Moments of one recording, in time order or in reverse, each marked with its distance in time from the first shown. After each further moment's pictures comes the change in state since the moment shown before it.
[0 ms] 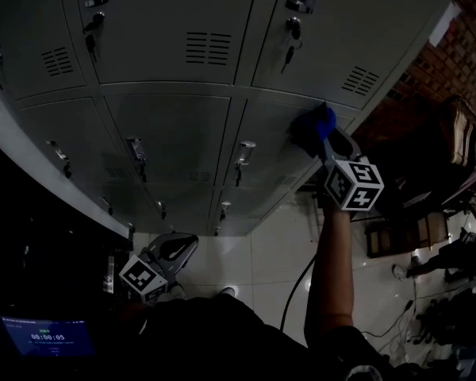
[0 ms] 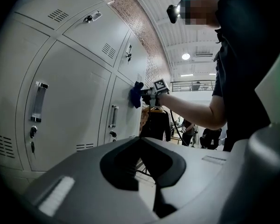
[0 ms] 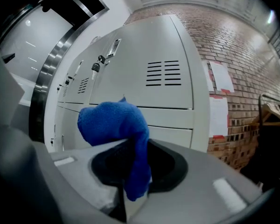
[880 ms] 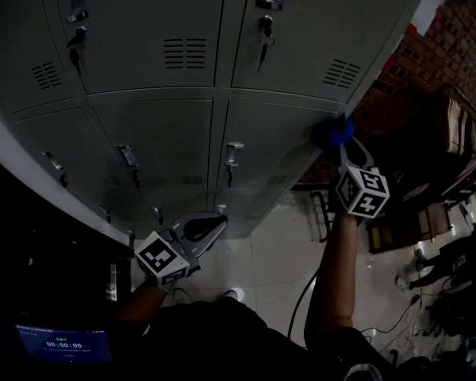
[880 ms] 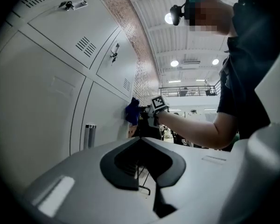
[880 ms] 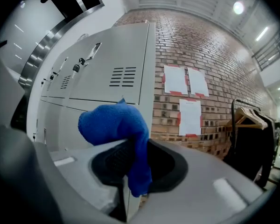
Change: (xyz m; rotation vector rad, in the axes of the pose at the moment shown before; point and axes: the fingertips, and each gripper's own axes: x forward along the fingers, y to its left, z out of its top) left arm 0.084 -0.031 0.080 0.032 -0.088 -0.163; right arm -0.050 -0.082 -0.021 0.007 -0.005 -0.221
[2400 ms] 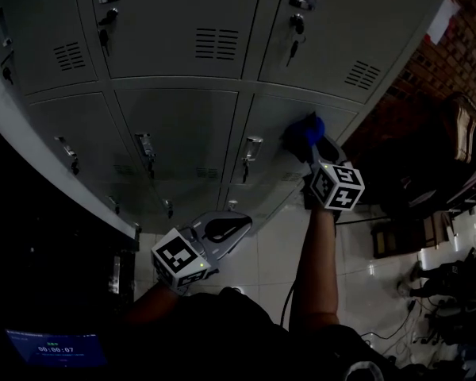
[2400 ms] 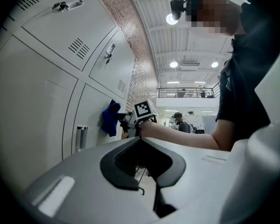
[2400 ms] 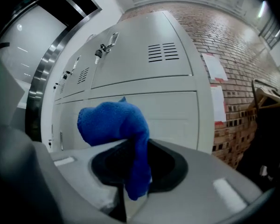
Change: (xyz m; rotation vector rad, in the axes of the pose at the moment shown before) left arm -0.003 -0.029 0.015 -0.023 0.009 -0.043; right arm 0.034 0.111 -0.034 0.074 0.020 0.184
